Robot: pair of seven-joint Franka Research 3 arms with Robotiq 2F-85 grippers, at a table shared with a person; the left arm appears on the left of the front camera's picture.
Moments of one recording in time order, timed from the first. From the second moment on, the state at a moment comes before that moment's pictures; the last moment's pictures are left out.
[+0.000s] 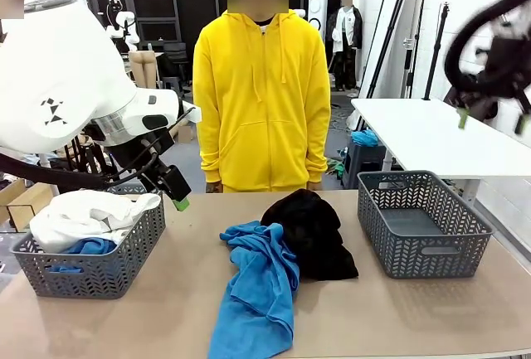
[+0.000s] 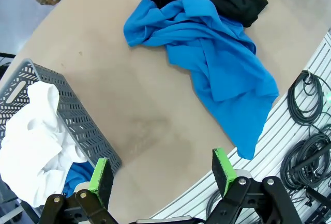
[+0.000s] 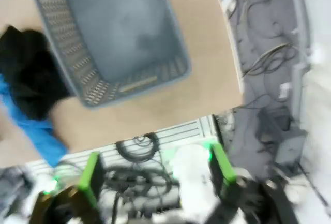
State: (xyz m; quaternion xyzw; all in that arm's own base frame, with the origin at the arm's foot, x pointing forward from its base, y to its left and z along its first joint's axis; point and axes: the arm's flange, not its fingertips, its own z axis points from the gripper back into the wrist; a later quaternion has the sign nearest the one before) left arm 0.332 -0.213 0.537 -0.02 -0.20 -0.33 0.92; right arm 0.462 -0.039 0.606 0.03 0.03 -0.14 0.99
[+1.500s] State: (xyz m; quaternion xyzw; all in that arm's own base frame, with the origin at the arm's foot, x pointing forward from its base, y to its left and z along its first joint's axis) left arm 0.356 -0.278 0.393 -0.04 -0.13 -0.31 0.94; right arm 0.424 -0.037 0.558 -0.01 0.06 -0.07 1.00
